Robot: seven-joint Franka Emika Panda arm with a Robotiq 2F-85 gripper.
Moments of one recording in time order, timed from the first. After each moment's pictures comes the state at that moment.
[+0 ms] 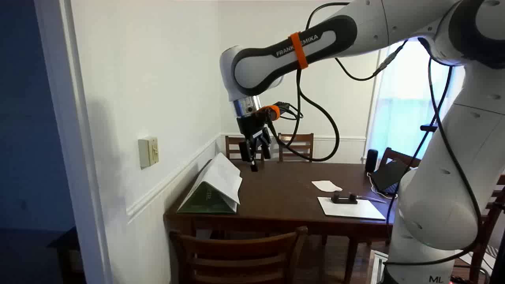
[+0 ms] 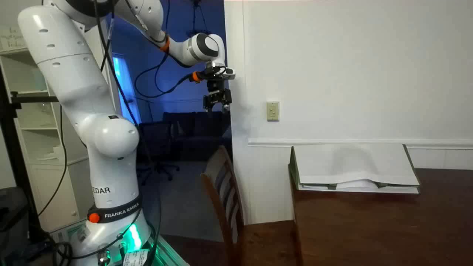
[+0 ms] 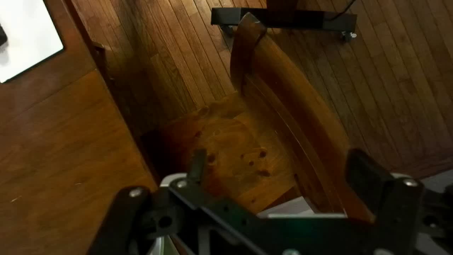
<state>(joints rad) -0.01 -0.29 0.14 -2.17 -0.16 1.68 0.09</state>
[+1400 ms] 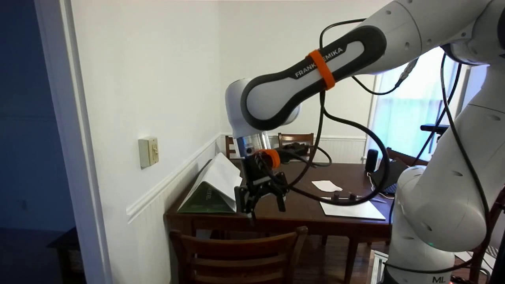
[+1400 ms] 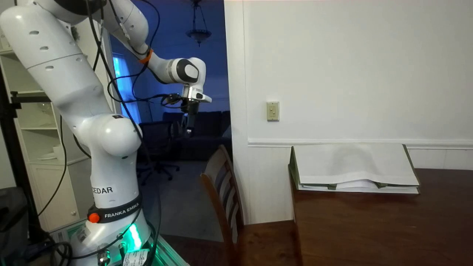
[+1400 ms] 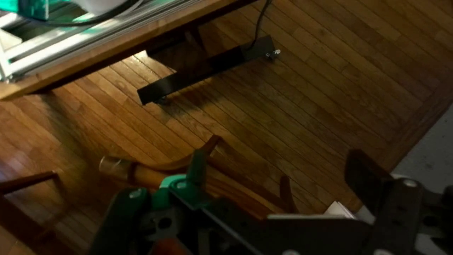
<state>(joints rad) 0.09 -0.40 0.23 -2.50 0.16 1.85 0.63</state>
